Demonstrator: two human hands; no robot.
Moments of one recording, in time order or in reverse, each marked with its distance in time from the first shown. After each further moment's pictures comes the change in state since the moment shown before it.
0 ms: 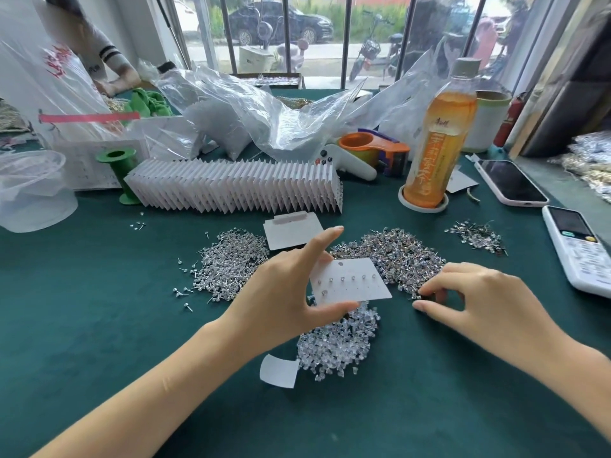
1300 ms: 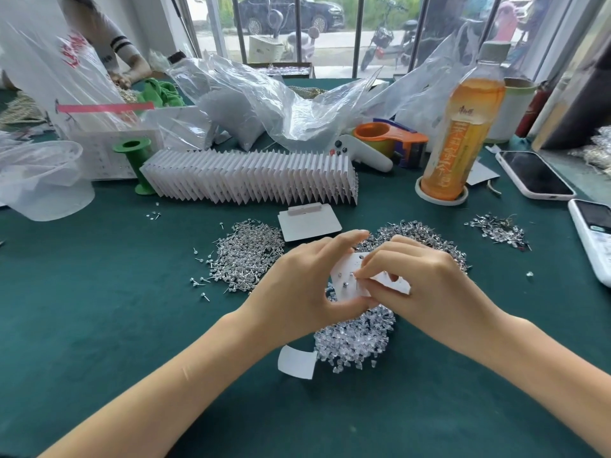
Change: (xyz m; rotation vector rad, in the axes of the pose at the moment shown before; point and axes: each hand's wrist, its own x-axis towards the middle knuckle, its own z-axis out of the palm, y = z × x) left_hand 0.001 0.006 -0.001 -0.082 0.039 0.069; right_hand 0.033 -0.063 0.020 0.342 0.103 -0.476
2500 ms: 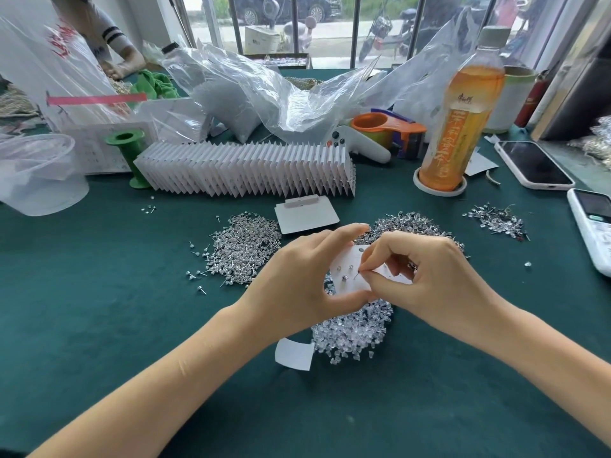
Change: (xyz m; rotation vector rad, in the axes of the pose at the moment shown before) left_hand -0.001 0.004 -0.001 0.020 0.005 0.011; right_hand -0.002 -0.006 -0.005 0.237 -0.009 0.266
